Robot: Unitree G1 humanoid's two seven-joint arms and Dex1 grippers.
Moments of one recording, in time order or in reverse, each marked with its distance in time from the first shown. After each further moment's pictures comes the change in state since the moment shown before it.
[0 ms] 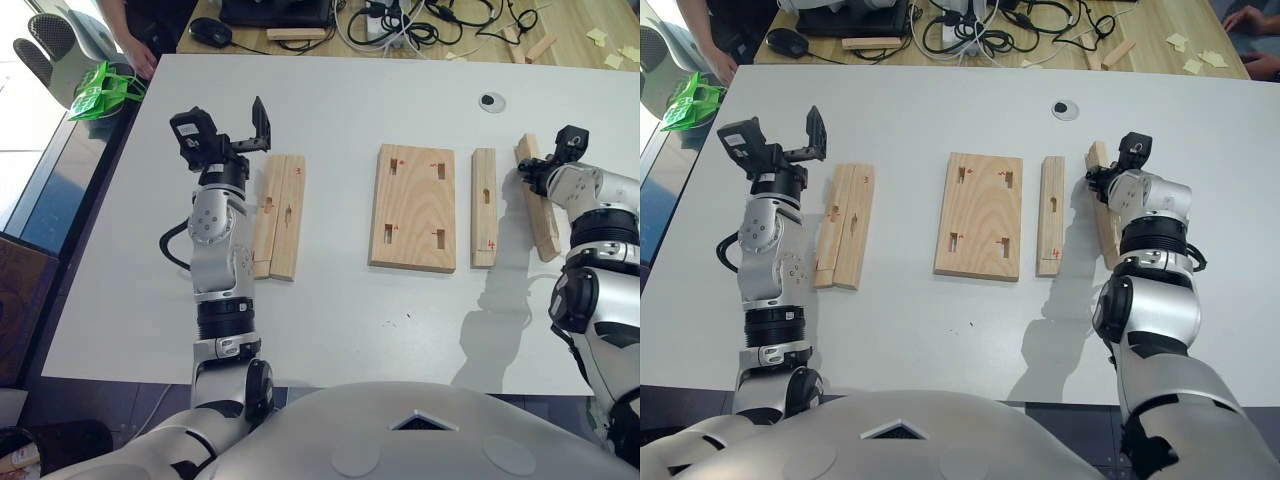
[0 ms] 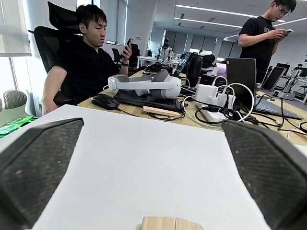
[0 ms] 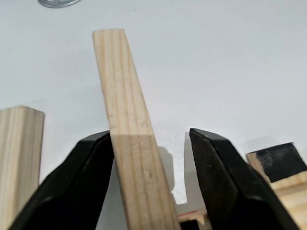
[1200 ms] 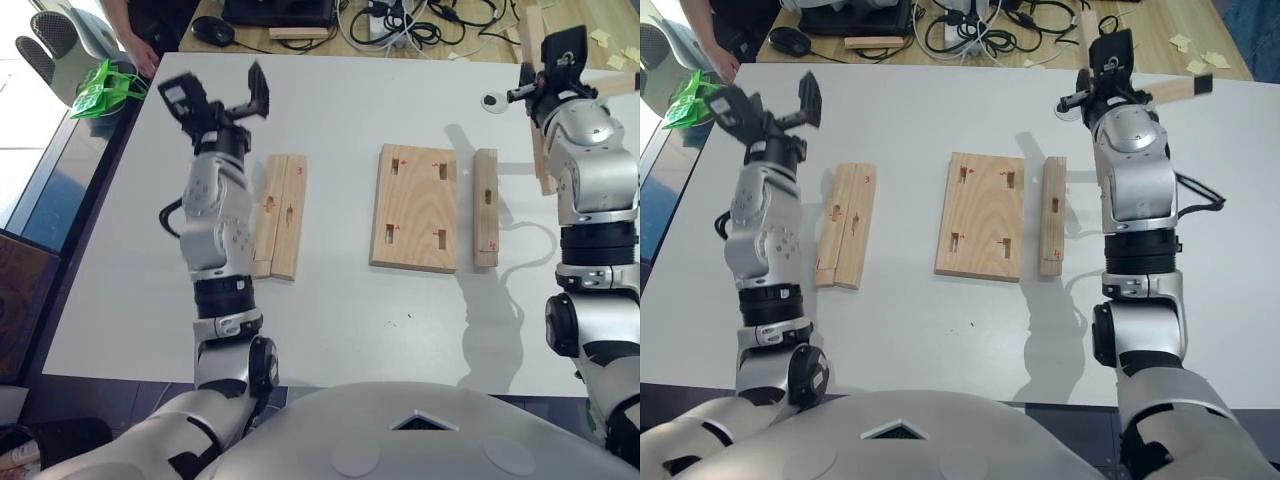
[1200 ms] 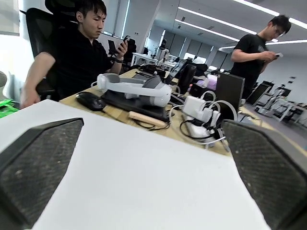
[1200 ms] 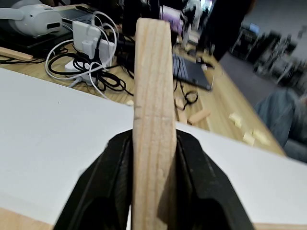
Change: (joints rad) left arm -0.230 -0.049 0.040 -0.054 -0.205 0.290 0.050; right arm 0.131 -0.043 0.363 -0.692 -0.232 -0.214 0.107
